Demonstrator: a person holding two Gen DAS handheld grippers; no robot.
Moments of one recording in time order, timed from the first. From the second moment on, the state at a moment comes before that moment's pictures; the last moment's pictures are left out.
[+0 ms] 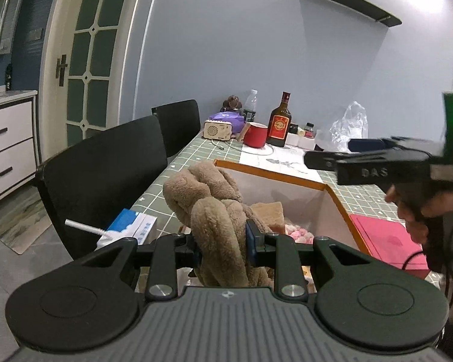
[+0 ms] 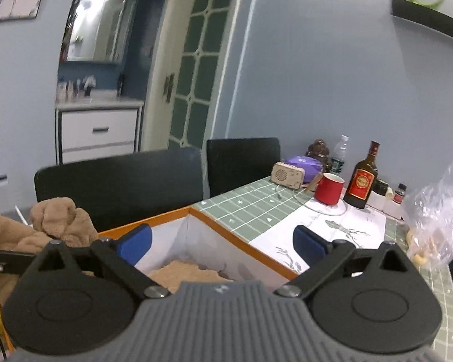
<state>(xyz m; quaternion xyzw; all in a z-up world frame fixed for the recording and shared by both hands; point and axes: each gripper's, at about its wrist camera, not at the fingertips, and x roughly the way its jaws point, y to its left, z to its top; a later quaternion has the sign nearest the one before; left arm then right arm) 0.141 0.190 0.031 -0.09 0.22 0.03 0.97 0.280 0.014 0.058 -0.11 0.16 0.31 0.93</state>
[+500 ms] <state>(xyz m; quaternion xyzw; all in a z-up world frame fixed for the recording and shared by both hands) 0.195 0.142 0.034 -0.08 0.30 0.01 0.95 0.280 -0.052 0.073 -0.05 0.16 0.37 0.91</state>
